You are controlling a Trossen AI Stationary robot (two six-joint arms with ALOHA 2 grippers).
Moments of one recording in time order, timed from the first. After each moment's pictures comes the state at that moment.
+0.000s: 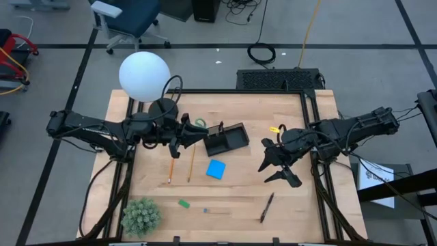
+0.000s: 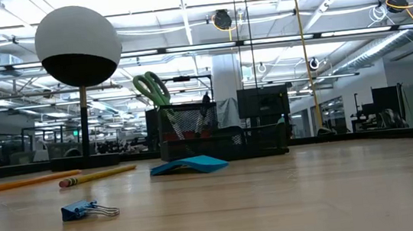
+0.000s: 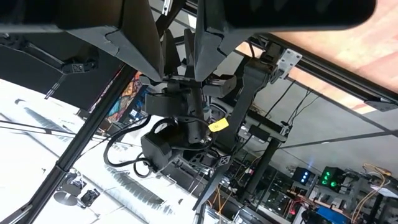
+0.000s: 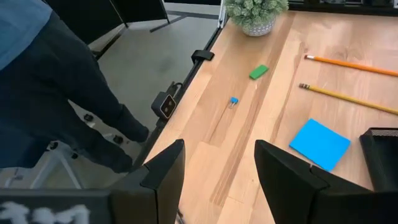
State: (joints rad) left arm -0.11 1.13 0.87 0.44 -0.06 -0.55; right arm 0.28 1.16 1.19 -0.66 -0.28 0.08
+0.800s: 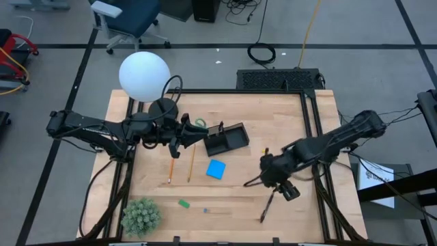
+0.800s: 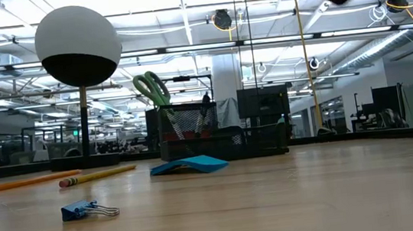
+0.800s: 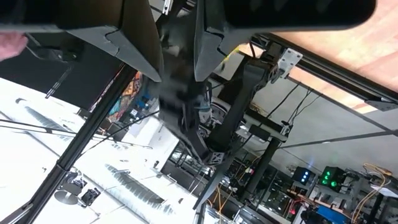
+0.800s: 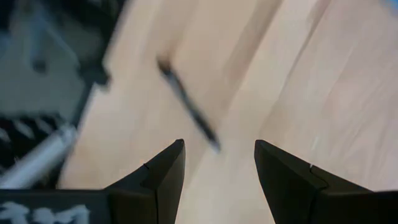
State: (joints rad) left arm -0.11 1.13 0.87 0.44 -0.06 -0.56; right arm 0.40 1.43 1.19 -1.02 -0.26 0.01
